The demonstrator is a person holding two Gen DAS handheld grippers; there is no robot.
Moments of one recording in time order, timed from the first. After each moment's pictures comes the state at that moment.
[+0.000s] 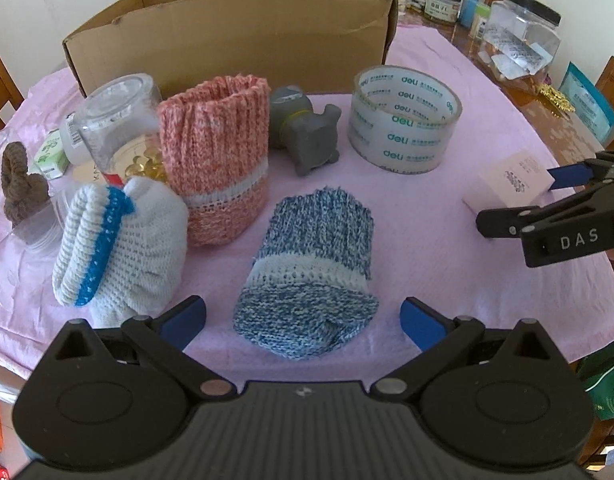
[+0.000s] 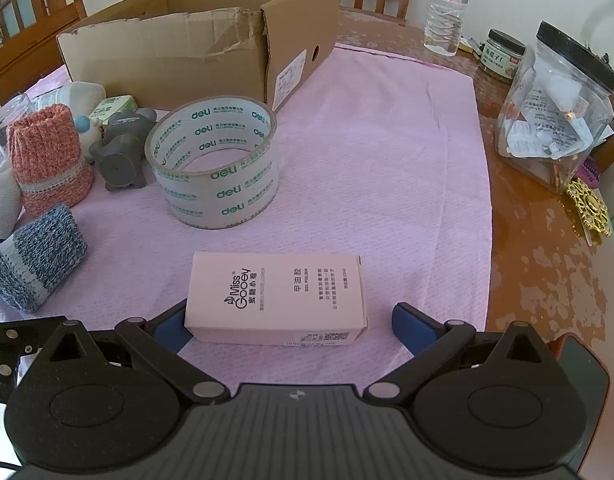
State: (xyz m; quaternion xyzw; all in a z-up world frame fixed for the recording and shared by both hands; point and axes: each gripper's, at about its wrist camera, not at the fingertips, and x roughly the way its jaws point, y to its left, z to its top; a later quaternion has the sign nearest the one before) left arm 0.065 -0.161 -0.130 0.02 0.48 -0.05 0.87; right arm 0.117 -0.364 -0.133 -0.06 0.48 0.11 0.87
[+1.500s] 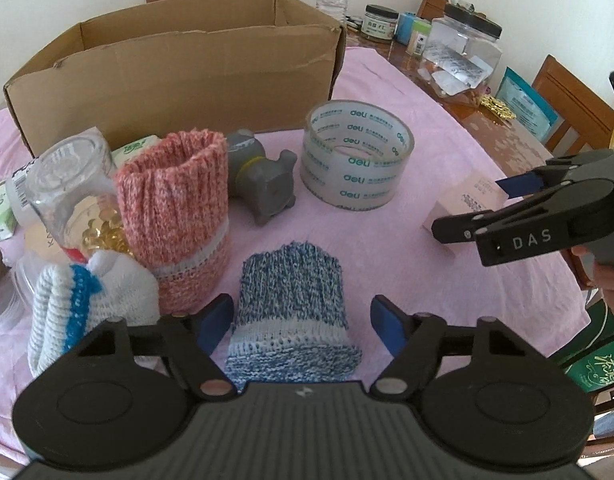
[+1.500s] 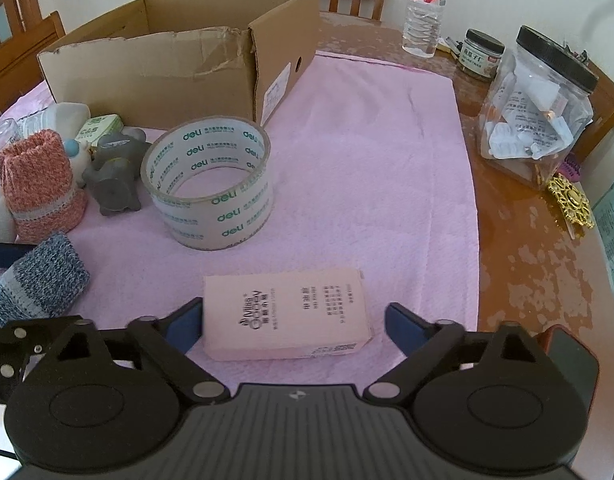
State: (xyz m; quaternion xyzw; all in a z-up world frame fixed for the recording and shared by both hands) left arm 0.082 -0.149 -0.119 0.03 0.46 -0.16 0.87; right arm 0.118 -0.354 -0.121 -0.05 0.48 0.07 0.87
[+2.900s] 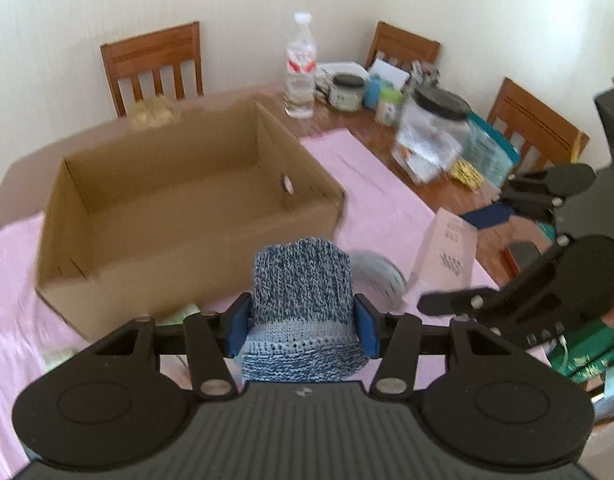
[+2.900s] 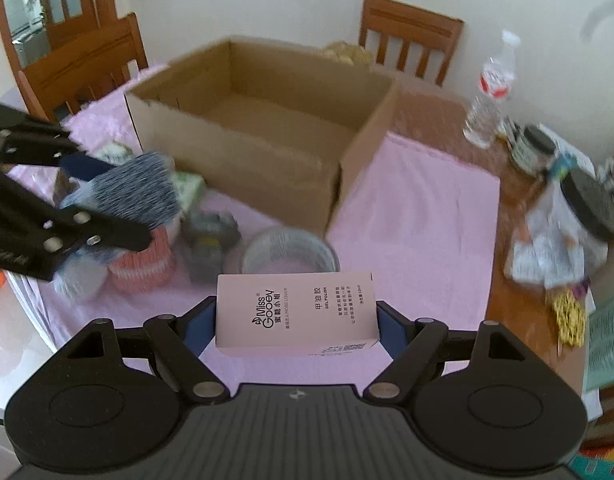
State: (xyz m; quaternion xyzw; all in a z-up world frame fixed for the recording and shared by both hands) left arm 0.159 -0.119 0.003 0.07 0.41 -0.23 0.88; right arm 0.147 -0.319 -0.024 -0.10 0.44 0.16 0.88
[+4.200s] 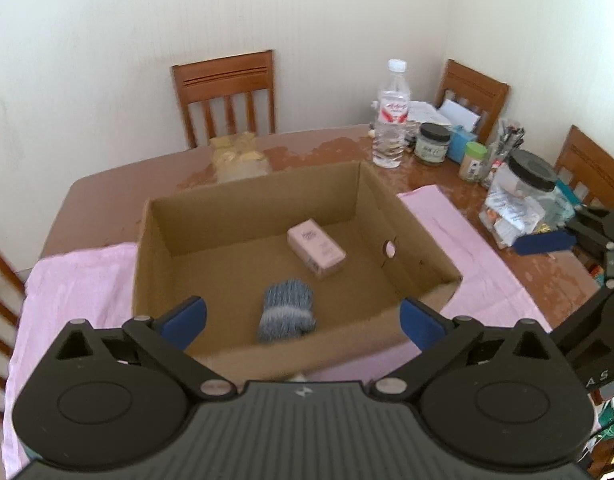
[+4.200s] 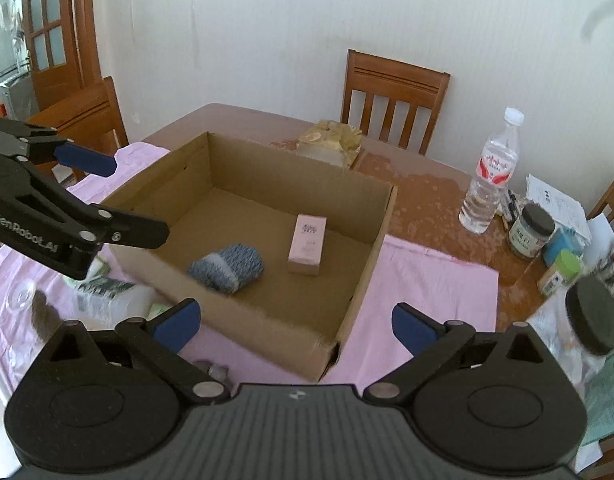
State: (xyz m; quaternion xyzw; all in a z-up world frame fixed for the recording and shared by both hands) left arm 0.204 -0.074 0.026 0.06 0.38 -0.13 0.92; right arm 0.211 -0.296 0.002 -0.08 0.38 0.14 0.91
